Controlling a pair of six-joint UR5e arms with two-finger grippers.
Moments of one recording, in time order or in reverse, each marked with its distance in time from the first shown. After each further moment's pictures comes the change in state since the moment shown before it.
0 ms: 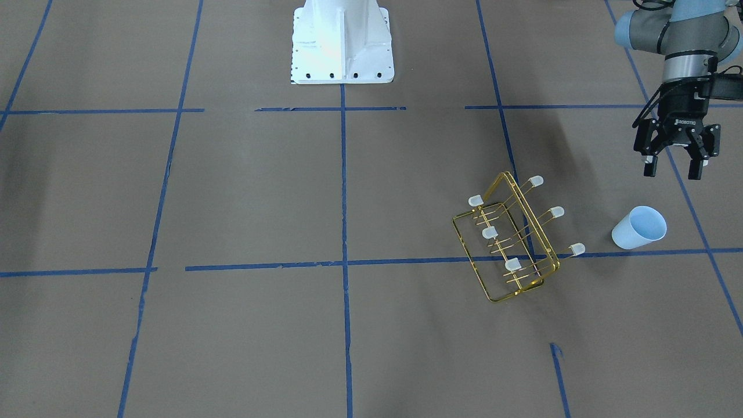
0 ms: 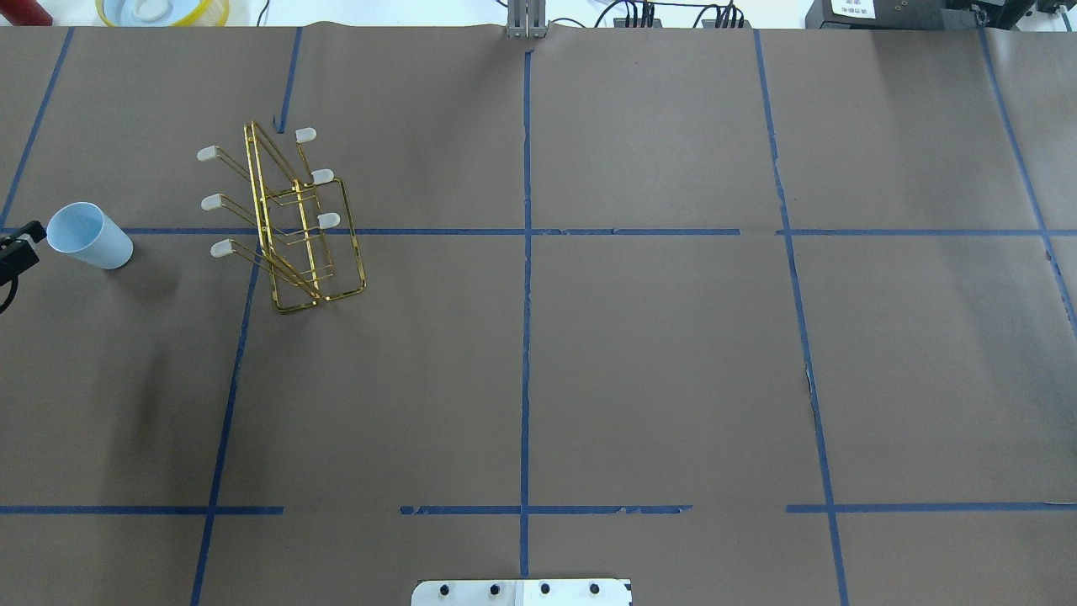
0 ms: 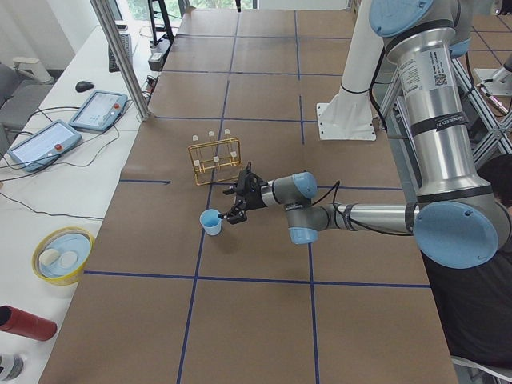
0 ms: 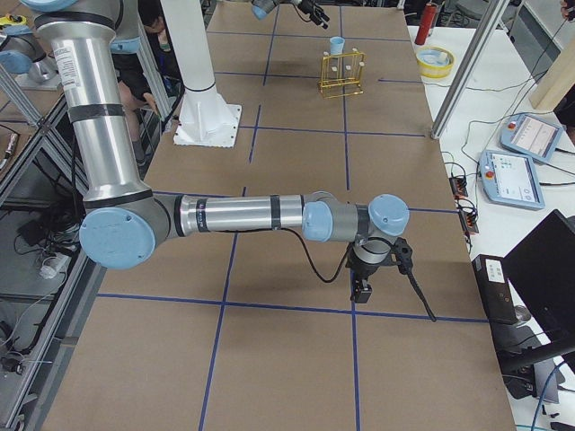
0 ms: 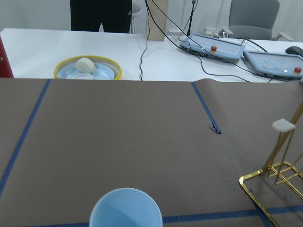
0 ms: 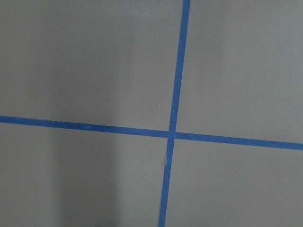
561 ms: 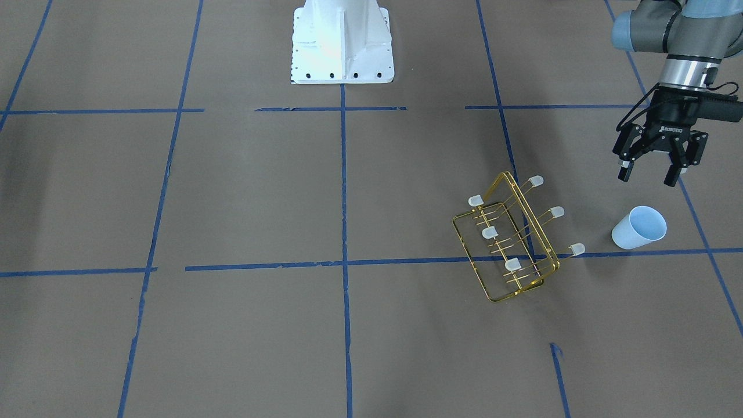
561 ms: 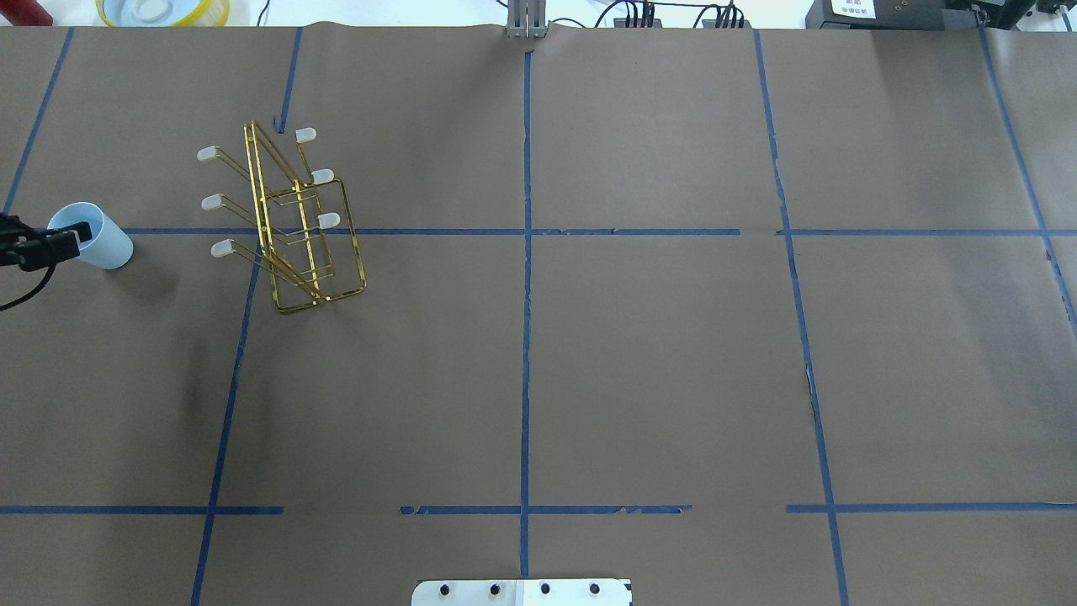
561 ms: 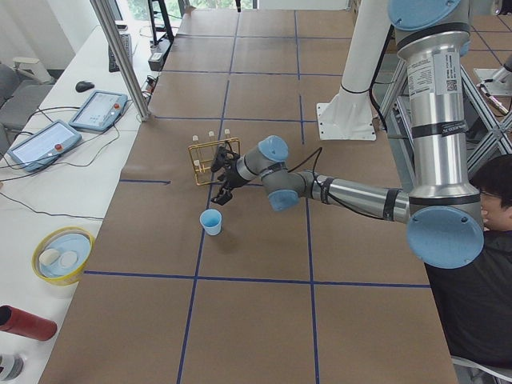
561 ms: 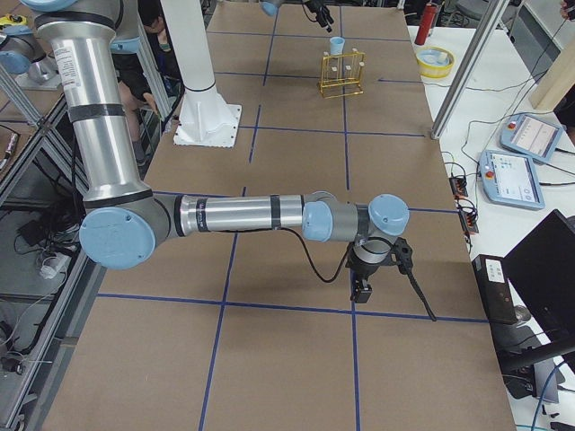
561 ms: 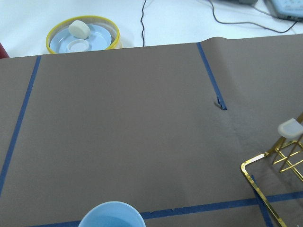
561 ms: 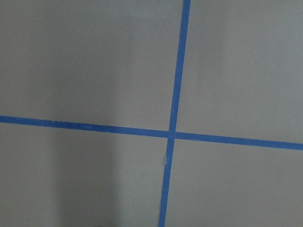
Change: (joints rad) left arm -0.100 -0.037 -0.095 0.178 -0.363 0.029; right arm 0.000 0.000 0.000 0.000 0.000 0.000
